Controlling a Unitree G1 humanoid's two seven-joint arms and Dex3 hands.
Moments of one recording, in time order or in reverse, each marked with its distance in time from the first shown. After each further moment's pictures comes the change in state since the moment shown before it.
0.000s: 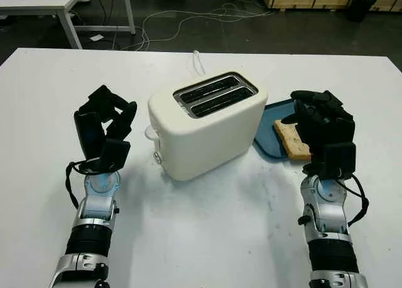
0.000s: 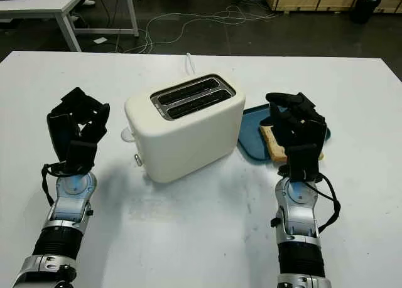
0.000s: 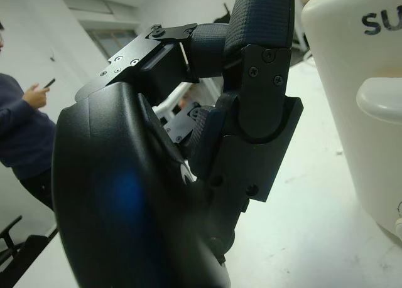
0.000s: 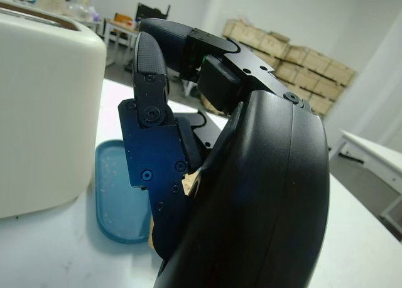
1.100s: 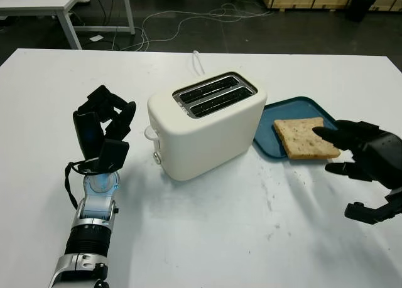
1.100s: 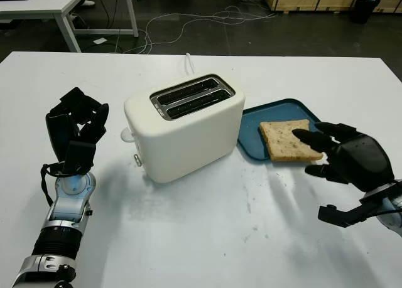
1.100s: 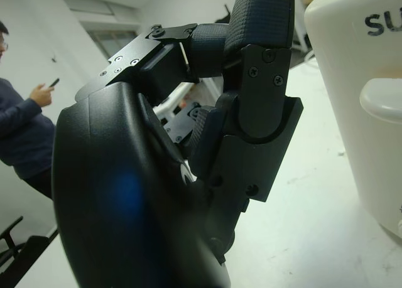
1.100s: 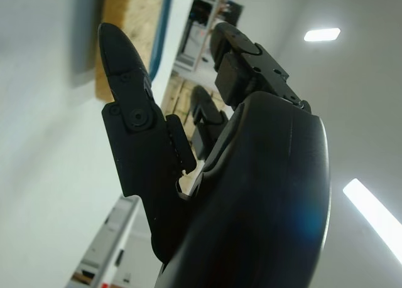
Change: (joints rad) left arm 0.000 0.003 0.004 0.003 0.000 -0.008 -0.001; right arm 0.053 -0.795 0.249 0.366 -0.941 -0.306 -0.364
